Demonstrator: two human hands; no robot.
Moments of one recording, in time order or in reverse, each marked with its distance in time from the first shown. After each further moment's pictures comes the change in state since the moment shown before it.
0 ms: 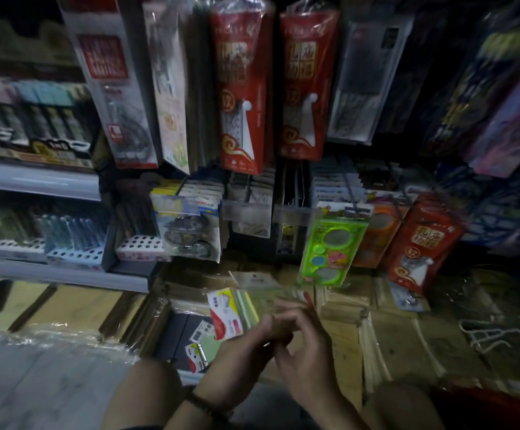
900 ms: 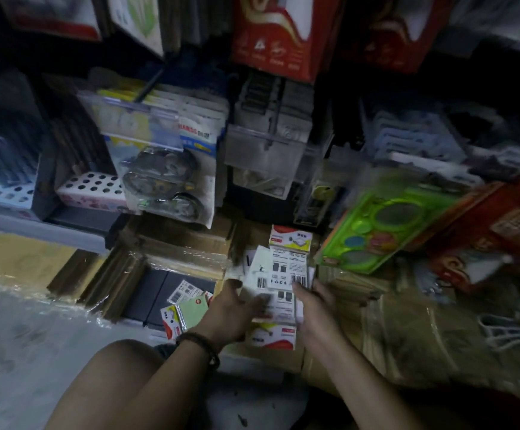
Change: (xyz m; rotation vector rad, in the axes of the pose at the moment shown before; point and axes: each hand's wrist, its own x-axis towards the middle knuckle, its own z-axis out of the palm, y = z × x) left_hand 0.137 -0.028 -0.082 0.702 0.179 -0.194; right_hand 0.061 0.173 0.065 0.547 0.125 0.995
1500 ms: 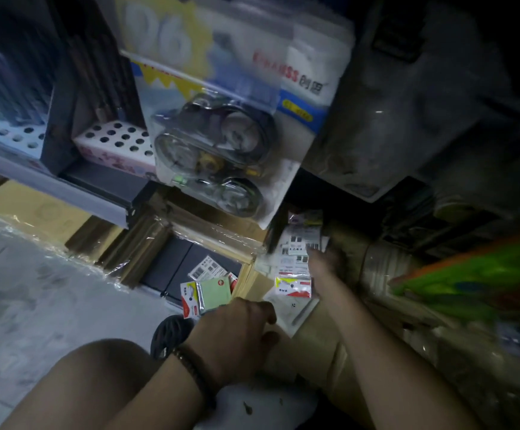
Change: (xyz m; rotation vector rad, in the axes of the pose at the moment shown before) left_hand 0.005 -0.016 -0.040 0.894 -0.057 0.150; right_hand 0.234 0.079 0.063 -0.570 0.155 0.145
